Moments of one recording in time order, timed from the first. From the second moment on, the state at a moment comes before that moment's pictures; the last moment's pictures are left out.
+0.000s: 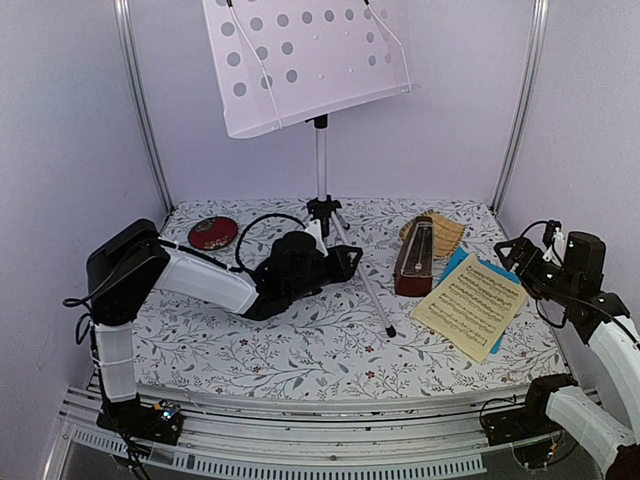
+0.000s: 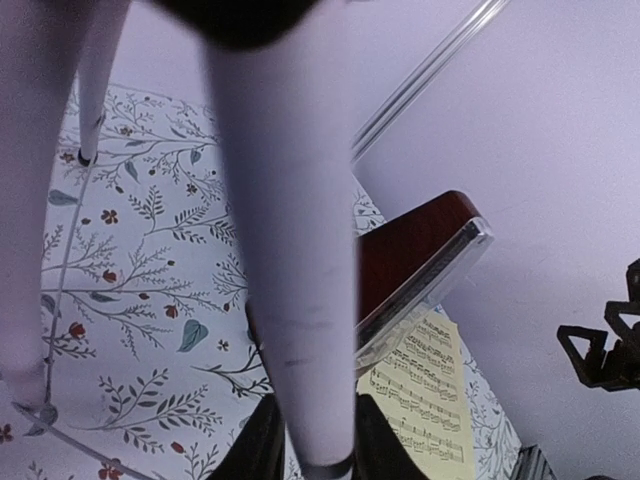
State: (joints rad) left arm -0.95 2.00 1.12 0.70 -0.20 -0.73; right arm -0.01 0.64 0.54 -0.30 -0.26 0.67
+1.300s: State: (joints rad) left arm -0.69 1.65 0.83 0.41 0.71 -0.36; right arm 0.62 1.27 0.86 0.23 -0.34 0.68
